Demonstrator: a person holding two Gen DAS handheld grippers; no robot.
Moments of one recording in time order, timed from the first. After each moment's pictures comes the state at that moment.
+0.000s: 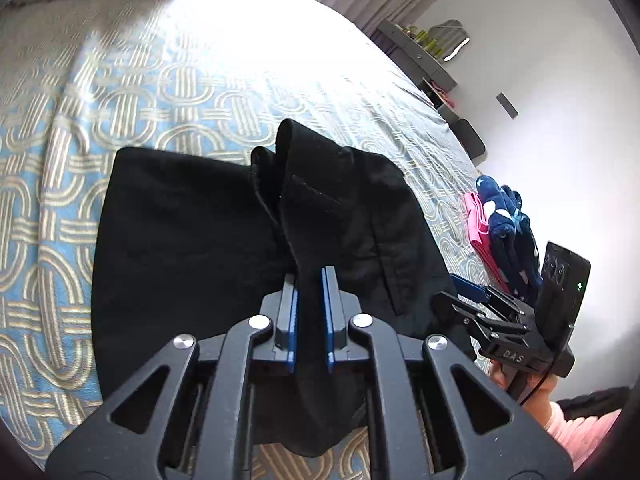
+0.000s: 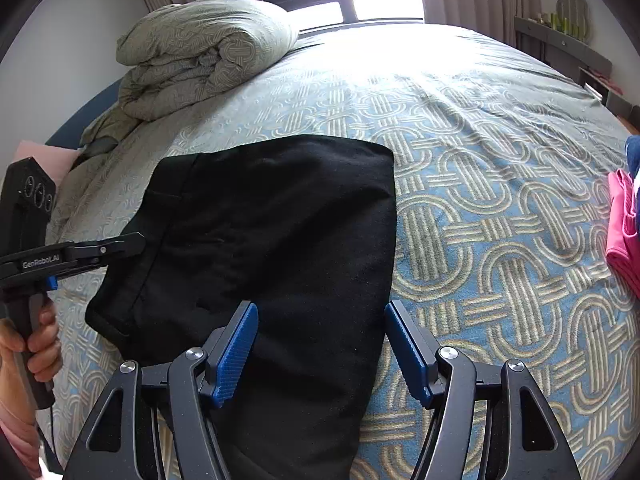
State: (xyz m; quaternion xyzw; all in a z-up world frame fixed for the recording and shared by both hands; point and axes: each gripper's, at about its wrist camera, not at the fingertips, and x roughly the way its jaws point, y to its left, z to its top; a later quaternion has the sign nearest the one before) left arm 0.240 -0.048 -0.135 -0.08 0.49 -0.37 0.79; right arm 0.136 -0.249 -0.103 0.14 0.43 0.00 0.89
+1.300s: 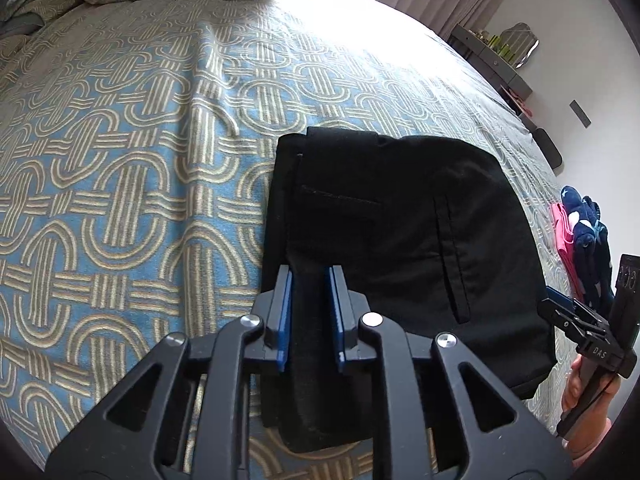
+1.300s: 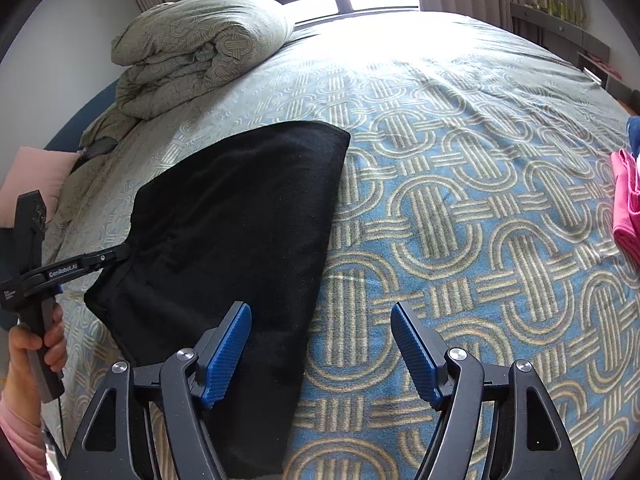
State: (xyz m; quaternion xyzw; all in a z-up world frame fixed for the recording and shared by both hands) left arm 0.254 0.020 -0.164 -0.03 0.50 -0.22 0.84; right arm 0.129 -0.248 -0.109 0.16 0.45 0.00 0.88
